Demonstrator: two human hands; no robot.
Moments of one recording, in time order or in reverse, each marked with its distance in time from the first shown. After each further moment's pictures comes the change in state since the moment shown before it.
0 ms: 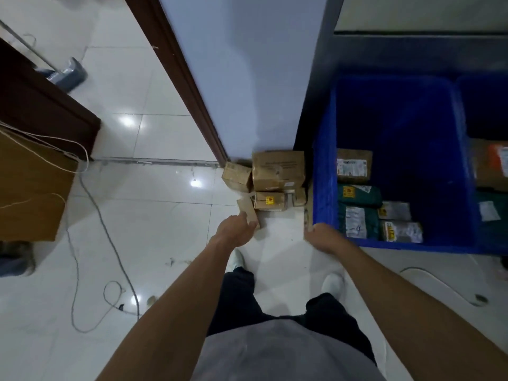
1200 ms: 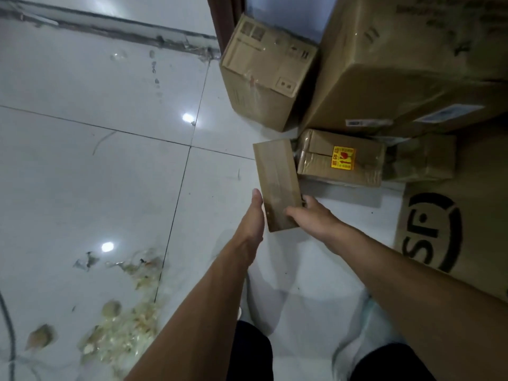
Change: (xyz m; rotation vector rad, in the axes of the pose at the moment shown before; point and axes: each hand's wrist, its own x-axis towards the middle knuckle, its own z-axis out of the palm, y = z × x) left_hand 0.458 -0.197 0.327 -1.350 -0.144 -0.373; right_hand 0.525 -0.048 0.294 0.320 -0.154 0.071
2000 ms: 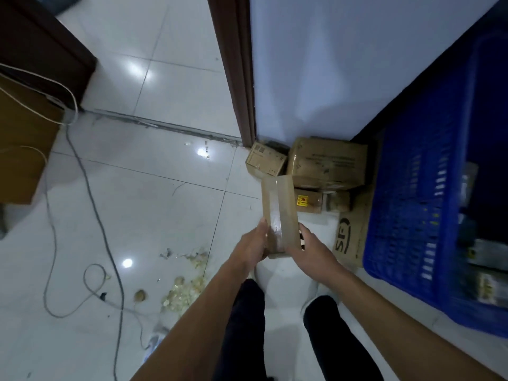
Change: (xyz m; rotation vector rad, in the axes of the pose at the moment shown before) left_hand -0.394 0.152 -0.009 0.169 -0.002 0.030; right_hand -0.418 -0.102 -0.093 -0.145 0.048 -0.229
